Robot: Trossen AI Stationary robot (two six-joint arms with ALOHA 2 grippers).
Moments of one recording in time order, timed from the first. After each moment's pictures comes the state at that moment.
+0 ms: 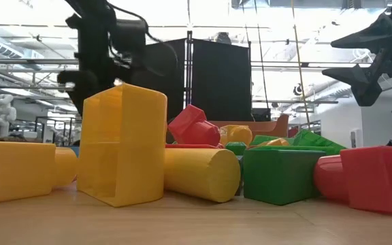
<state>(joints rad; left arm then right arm) 0.25 1.43 0.96 -0.97 -0.08 0.22 0.44 0.06 0.02 0.08 0.63 0.61</state>
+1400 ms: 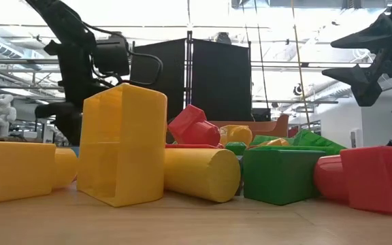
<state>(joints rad) 0.33 1.36 0.66 -0.61 -0.08 0.53 0.44 0.06 0.02 0.08 0.63 0.62</state>
